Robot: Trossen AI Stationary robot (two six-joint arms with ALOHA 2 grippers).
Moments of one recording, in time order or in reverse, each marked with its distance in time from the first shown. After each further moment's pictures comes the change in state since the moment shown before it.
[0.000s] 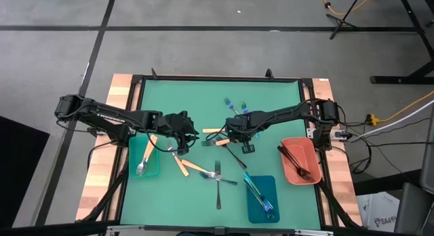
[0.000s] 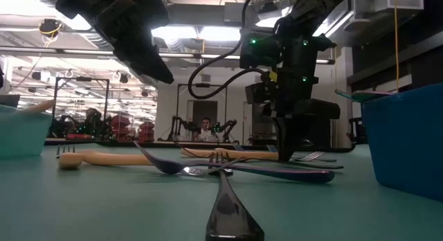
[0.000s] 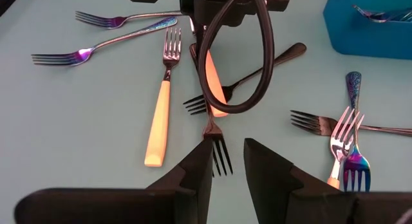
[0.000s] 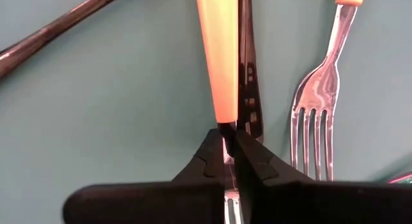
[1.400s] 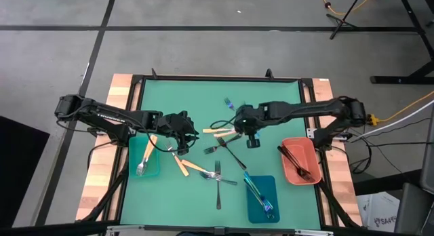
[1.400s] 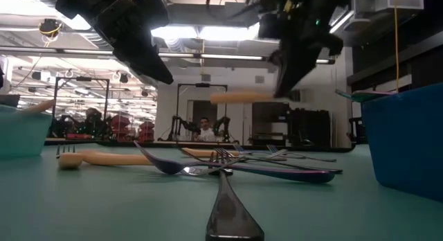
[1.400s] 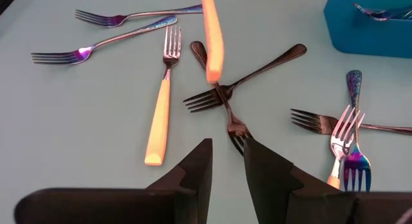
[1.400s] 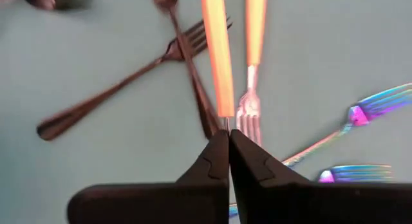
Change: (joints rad) left arm 0.000 0.000 0.000 -0.003 0.000 0.000; right arm 0.000 -0.316 0.016 -0.068 -0.006 0.040
